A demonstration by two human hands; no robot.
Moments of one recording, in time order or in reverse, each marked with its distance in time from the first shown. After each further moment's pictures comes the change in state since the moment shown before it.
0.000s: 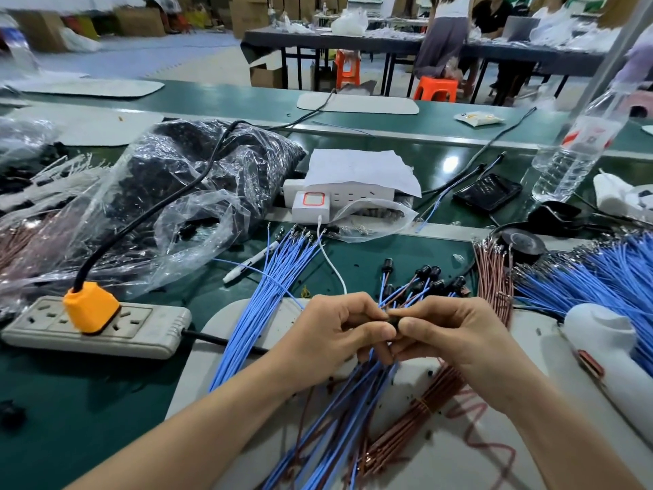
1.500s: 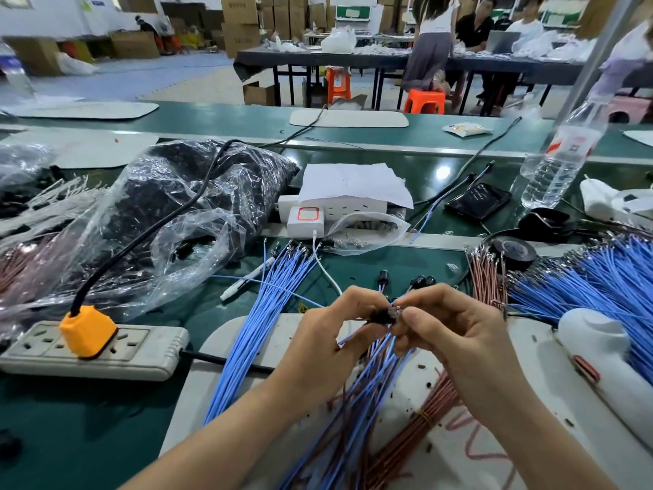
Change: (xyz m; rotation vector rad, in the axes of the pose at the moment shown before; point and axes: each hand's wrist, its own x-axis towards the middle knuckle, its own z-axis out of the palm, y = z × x) left_hand 0.000 0.007 0.003 0.426 0.214 0.291; right_hand -0.008 -0.011 0.017 0.009 0.179 -0.316
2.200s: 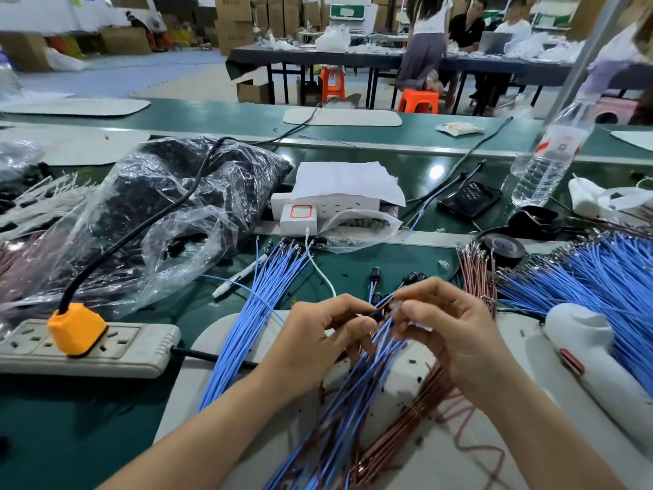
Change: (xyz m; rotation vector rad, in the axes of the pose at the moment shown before) left_hand 0.001 -0.011 0.000 -0.183 -0.084 -0.150; right_hand 0.011 0.012 -0.015 0.178 -0.028 0.189
